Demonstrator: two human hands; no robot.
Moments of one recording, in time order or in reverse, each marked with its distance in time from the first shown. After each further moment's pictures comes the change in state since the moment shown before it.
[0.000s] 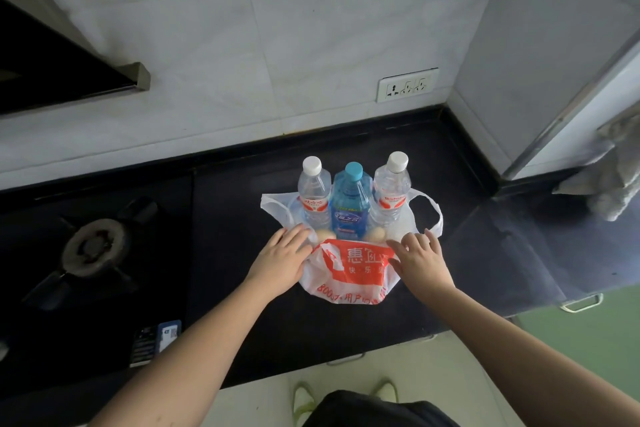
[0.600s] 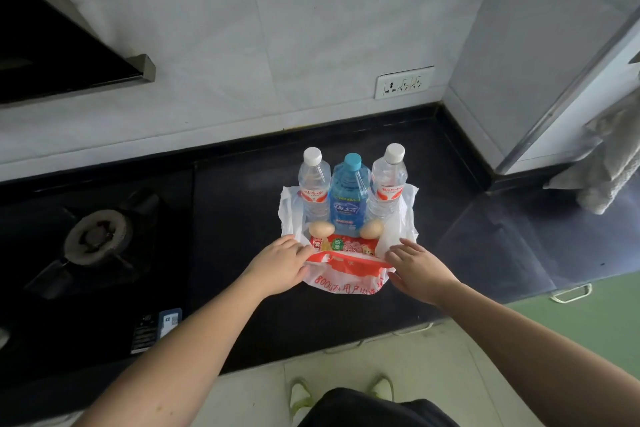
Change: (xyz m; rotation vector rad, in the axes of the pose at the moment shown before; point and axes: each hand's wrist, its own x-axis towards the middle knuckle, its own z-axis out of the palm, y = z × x) left_hand -0.017 0.007 -0.009 -0.111 -0.168 0.056; right_hand -0.018 0.013 0.008 -0.004 -0.037 -0.402
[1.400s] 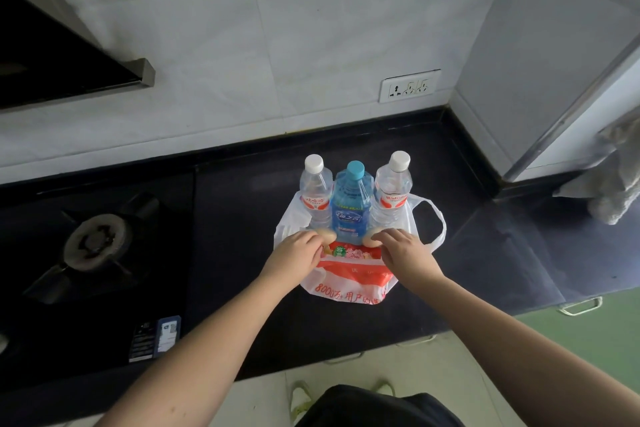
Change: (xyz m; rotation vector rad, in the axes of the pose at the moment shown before) left_hand 0.035 0.012 0.000 -0.262 0.363 -0.106; right_hand 0.044 -0.012 -0.024 0.320 0.187 0.235
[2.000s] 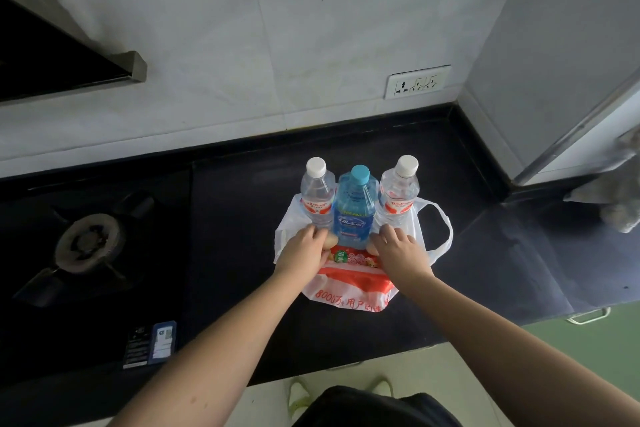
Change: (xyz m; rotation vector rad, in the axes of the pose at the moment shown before) left_hand 0.028 0.000 0.020 0.017 -0.178 -0.248; right_hand 0.025 -0.010 0.010 -0.299 -0.261 0.102
